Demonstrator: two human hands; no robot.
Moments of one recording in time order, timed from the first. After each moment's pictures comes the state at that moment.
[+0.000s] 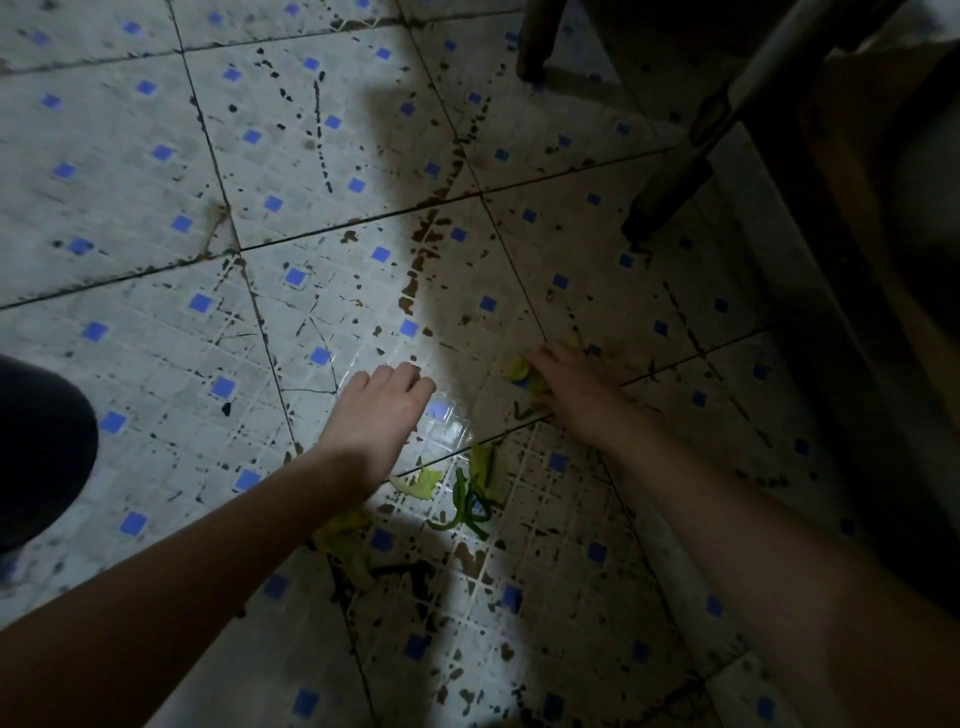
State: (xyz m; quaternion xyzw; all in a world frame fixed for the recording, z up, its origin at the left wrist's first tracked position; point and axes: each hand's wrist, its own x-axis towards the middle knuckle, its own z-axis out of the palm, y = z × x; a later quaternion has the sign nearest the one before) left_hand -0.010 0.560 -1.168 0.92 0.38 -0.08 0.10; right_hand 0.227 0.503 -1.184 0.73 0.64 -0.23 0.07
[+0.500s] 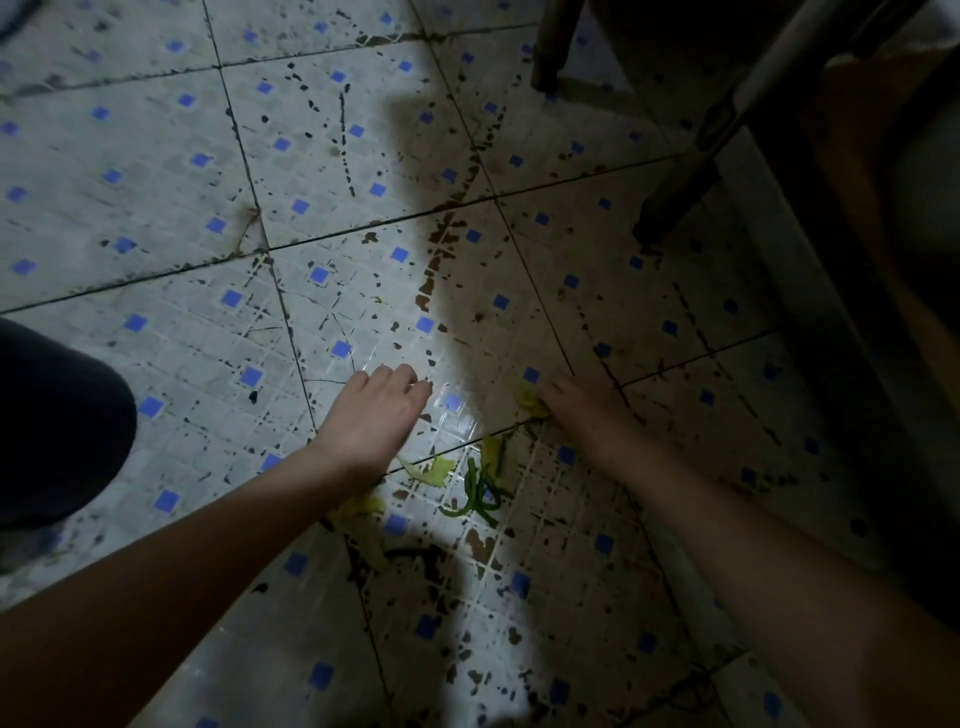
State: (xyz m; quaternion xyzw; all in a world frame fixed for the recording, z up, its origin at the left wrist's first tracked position) left_hand -0.028 0.556 -1.166 0.92 0.37 -0.11 0.06; right_hand 0.210 0.479 -1.169 0.68 0.70 -0.20 0.15
